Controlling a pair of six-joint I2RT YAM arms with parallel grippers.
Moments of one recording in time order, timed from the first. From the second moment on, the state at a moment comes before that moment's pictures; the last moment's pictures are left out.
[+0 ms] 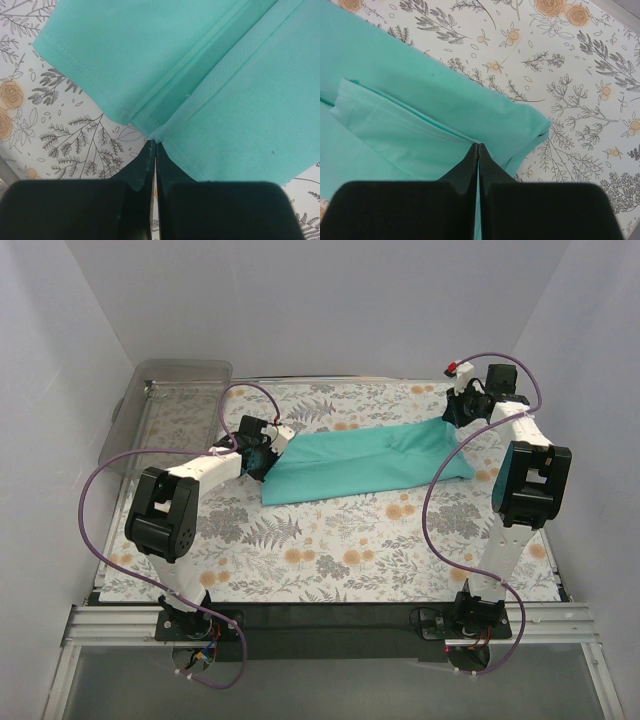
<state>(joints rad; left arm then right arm) -0.34 1.80 1.13 -0.29 0.03 0.40 -0.13 2.02 1.63 -0.42 -0.58 -0.55</state>
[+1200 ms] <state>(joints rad) -0.34 1.85 1.18 -0.28 0.03 0.40 -0.12 2.02 1.63 -0.37 -0.54 -0.53</state>
